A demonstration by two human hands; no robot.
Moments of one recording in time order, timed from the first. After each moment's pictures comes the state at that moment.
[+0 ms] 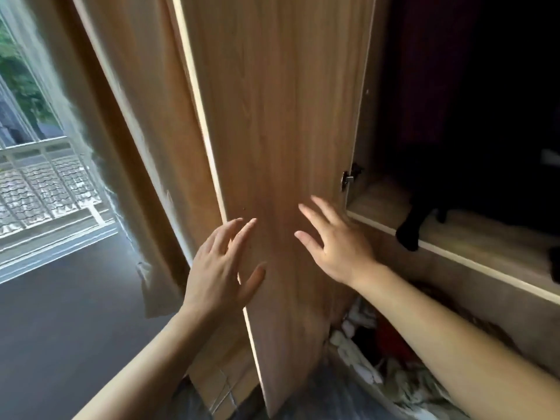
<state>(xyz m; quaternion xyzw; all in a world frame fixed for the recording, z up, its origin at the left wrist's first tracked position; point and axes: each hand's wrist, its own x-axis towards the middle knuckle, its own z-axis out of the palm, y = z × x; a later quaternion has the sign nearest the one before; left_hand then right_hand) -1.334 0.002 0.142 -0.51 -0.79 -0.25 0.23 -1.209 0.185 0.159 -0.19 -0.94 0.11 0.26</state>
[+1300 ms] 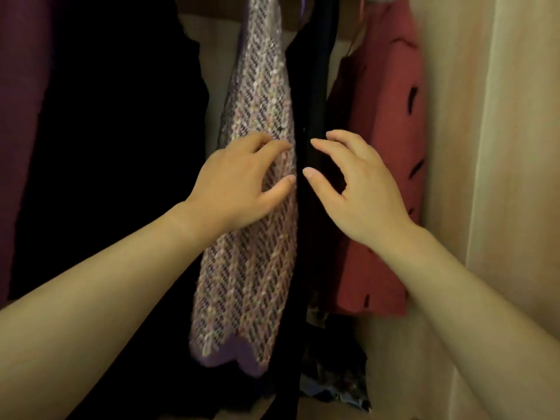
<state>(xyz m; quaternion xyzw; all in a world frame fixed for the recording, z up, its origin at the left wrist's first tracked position) -1.031 0.475 0.493 -0.74 -0.36 -0.43 0.38 -0.845 0.438 0.487 -0.40 -0.71 -0.31 0.48</state>
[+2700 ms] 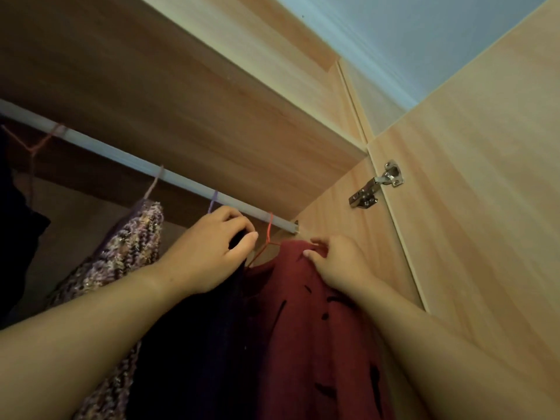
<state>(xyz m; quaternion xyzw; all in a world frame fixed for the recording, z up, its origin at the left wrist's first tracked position) -0.937 0.623 0.765 -0.74 -0.11 -0.61 0.28 -0.712 0.570 0.795 -0.52 -0.54 -0.47 0.47</state>
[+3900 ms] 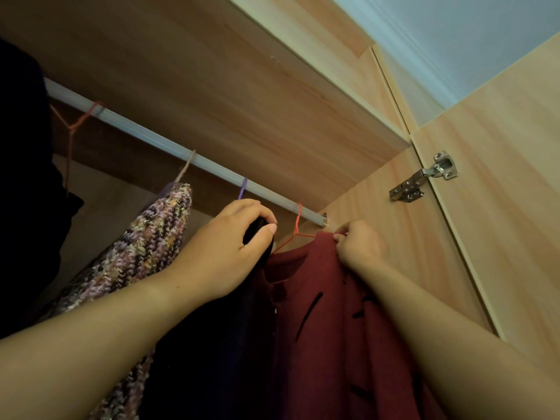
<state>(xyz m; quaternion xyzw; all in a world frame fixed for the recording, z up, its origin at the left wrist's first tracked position) -0.961 0.640 0.743 -0.73 -0.05 -0.66 0.18 -0.725 0.614 0.833 -0.61 -0.43 -0.44 0.50</state>
